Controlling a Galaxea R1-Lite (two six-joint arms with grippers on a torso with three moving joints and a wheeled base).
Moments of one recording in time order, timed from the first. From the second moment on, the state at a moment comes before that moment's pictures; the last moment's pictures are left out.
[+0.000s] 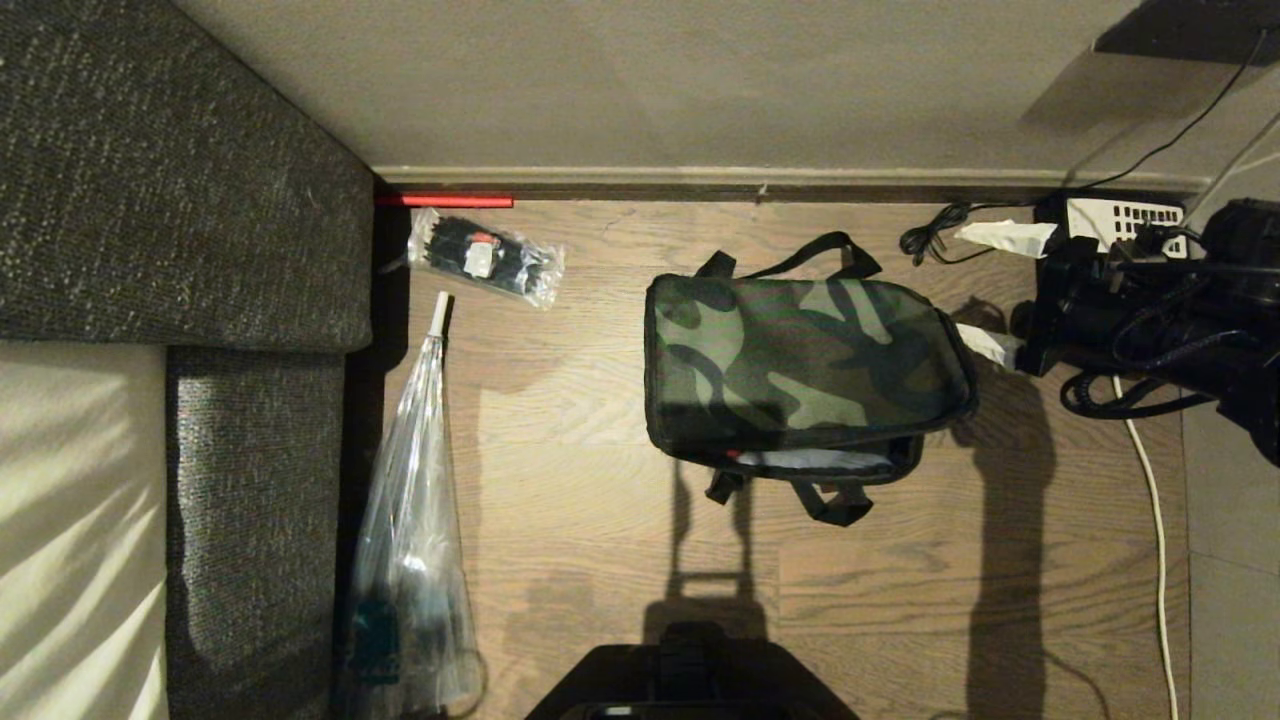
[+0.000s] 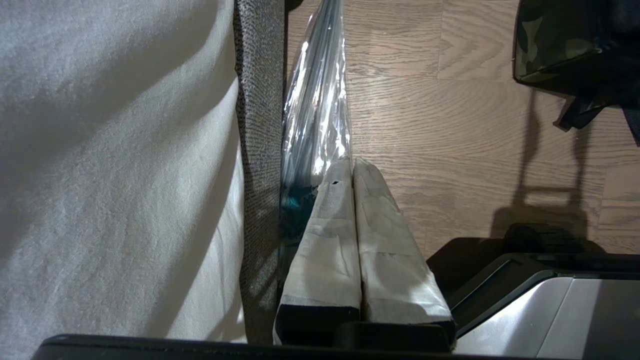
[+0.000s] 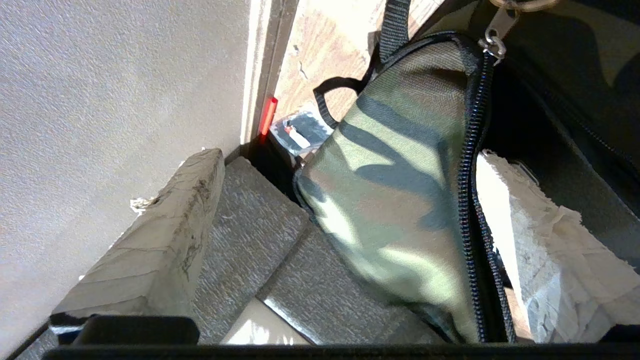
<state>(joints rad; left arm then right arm) 0.00 0.00 0.00 0.00 0.00 0.02 -0.04 1.74 -0.91 -0.81 0.57 1.24</state>
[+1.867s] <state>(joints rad) 0.00 0.00 0.00 0.00 0.00 0.02 0.05 1.86 -0.85 -0.71 0.65 0.95</state>
